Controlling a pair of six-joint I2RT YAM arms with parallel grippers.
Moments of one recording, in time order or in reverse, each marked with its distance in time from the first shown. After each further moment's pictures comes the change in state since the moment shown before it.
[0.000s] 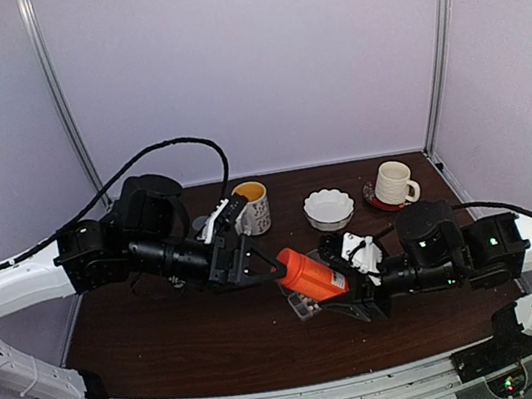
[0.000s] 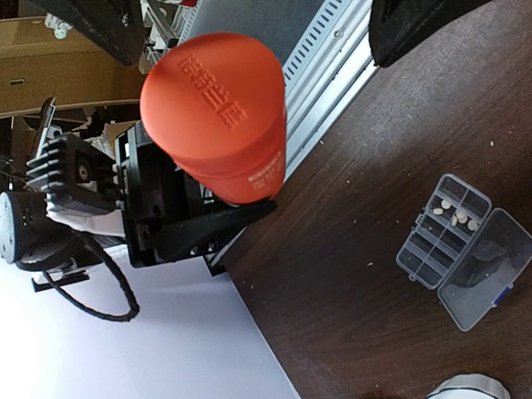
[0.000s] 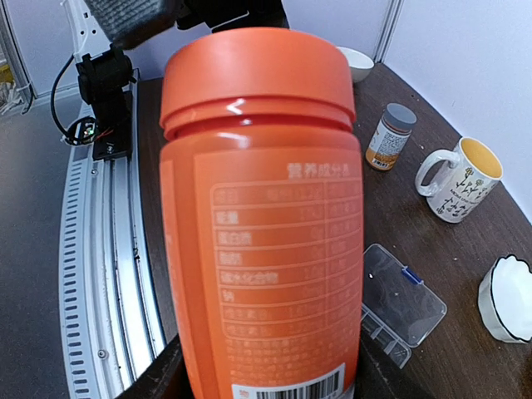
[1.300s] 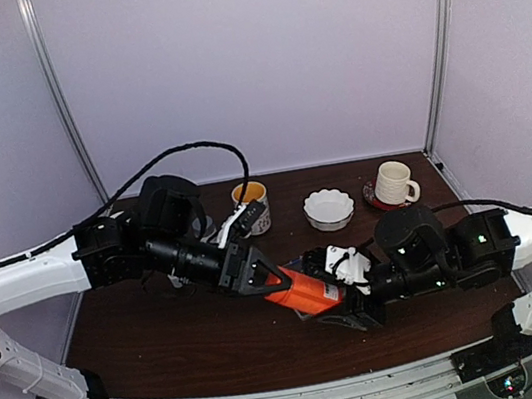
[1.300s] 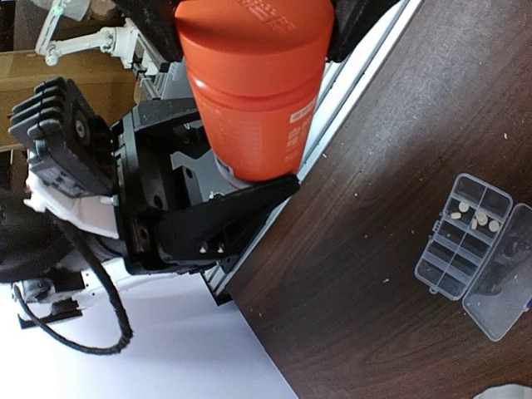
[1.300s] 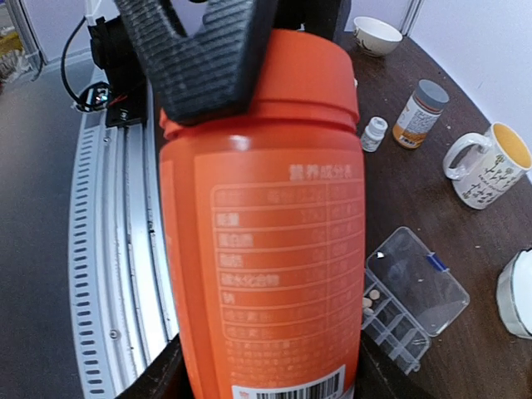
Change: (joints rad) left arm 0.001 0.089 0.019 0.010 0.095 0.072; right arm 0.041 0.092 0.091 -0.122 -0.008 -0.006
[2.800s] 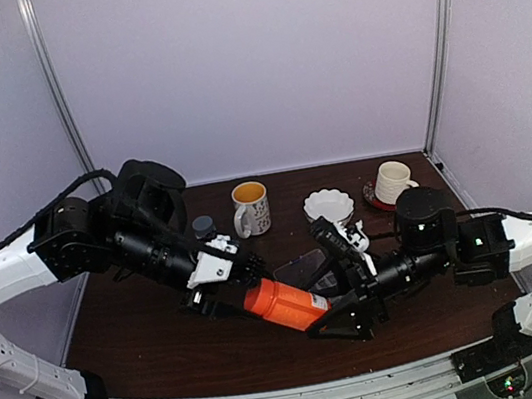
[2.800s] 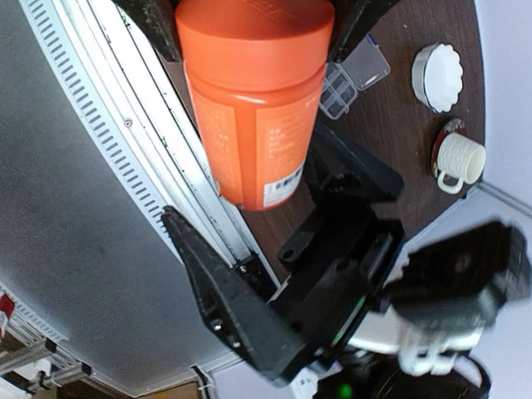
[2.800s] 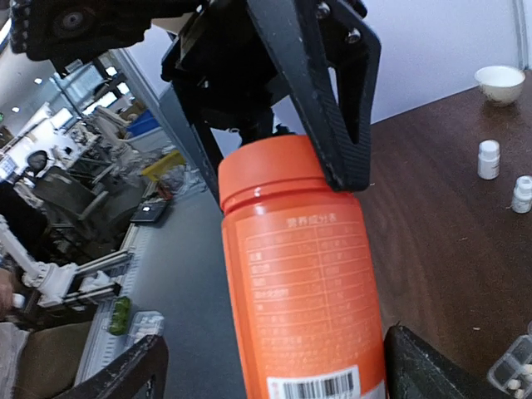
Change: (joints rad) left arm -0.105 -0.051 0.202 -0.371 -0.078 1.519; right arm -0.103 0.001 -0.108 0.470 -0.618 0.472
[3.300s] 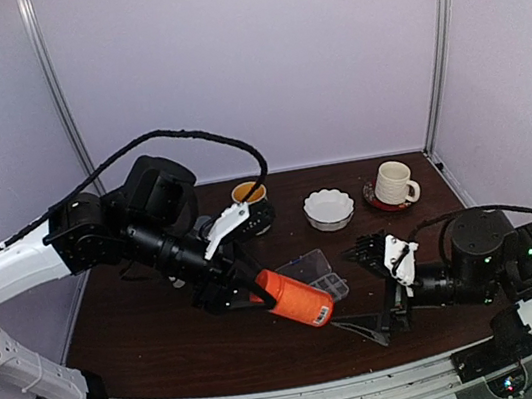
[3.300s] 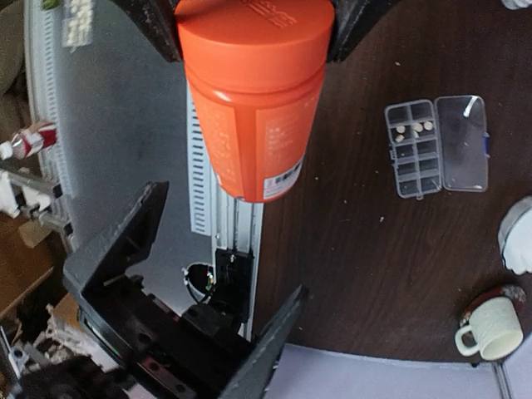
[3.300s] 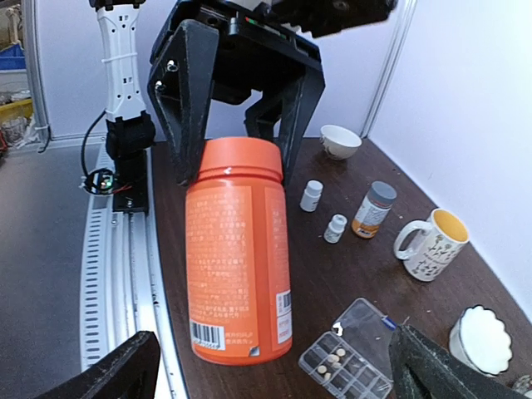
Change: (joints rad) left arm 0.040 0.040 0.006 0.027 0.008 -0.714; right arm 0.272 -0.253 -0.026 -0.269 0.826 -0.483
